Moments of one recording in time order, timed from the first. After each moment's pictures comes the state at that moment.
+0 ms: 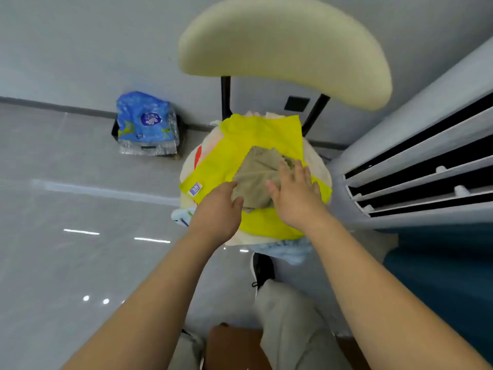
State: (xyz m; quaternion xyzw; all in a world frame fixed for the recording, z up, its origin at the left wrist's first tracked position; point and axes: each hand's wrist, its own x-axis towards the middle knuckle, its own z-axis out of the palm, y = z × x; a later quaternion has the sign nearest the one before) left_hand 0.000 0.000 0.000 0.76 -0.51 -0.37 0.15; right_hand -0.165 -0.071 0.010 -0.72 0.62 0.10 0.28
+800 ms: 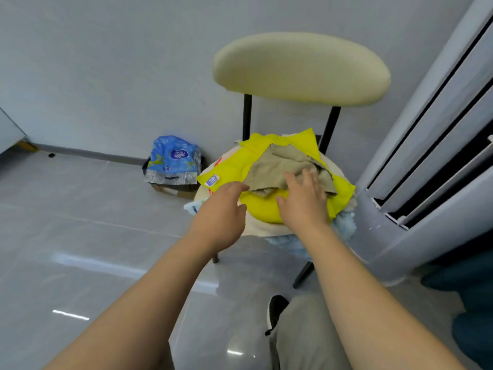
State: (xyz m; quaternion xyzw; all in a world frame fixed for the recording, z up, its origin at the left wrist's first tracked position) left_hand -0.009 0.116 -0.088 0.71 -0.64 -0.14 0.26; right_hand -0.173 0.026 -0.108 -0.77 0.62 -0.11 0.10
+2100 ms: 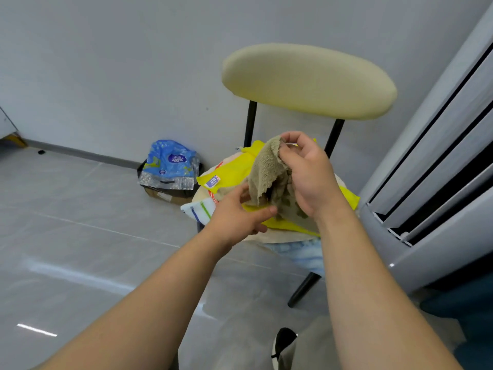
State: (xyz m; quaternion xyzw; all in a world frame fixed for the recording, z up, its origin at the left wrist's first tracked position) left_hand -0.026 0.110 -0.107 0.61 -0.43 -0.45 0.49; right_hand -0.143 0.040 -0.037 -0.59 0.33 -0.48 0.56
